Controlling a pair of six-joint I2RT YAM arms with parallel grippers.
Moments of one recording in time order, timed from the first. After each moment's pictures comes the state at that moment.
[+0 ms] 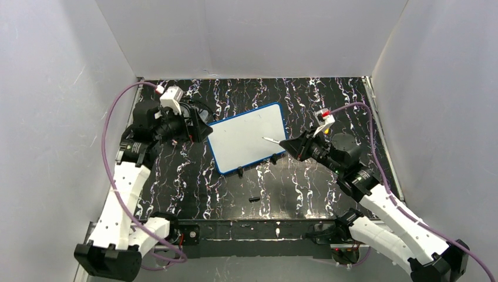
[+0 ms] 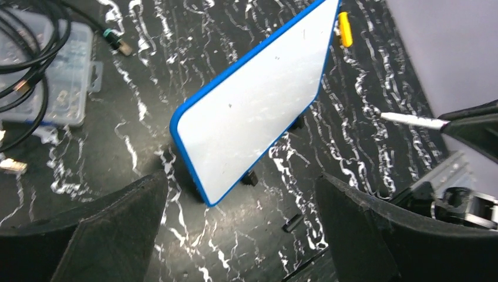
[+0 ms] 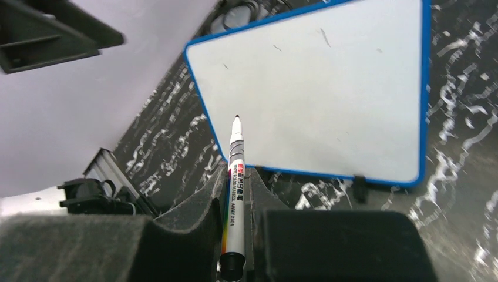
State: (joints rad) left arm -0.20 0.96 1.12 -0.68 0.38 -0.22; right arm 0.62 0.74 0.67 -0.09 -0.20 0.53
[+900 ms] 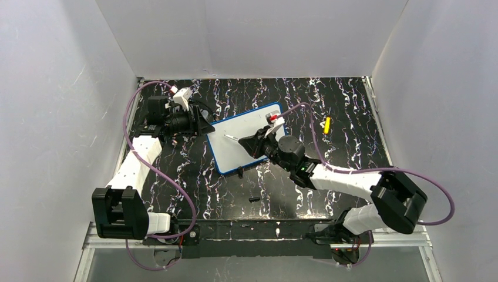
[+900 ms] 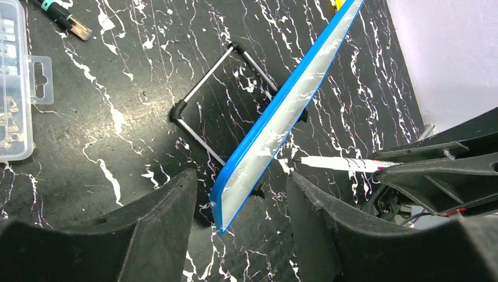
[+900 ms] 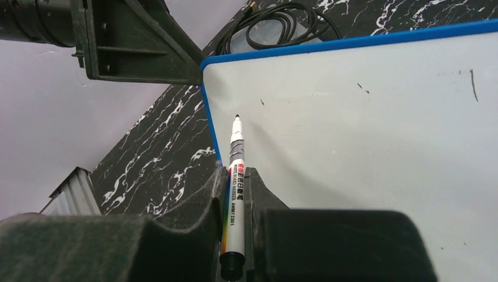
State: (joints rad) left arm -0.05 1.30 1.01 -0.38 0.72 -0.20; right arm 0.95 1.35 0.68 0.61 0.09 0.49
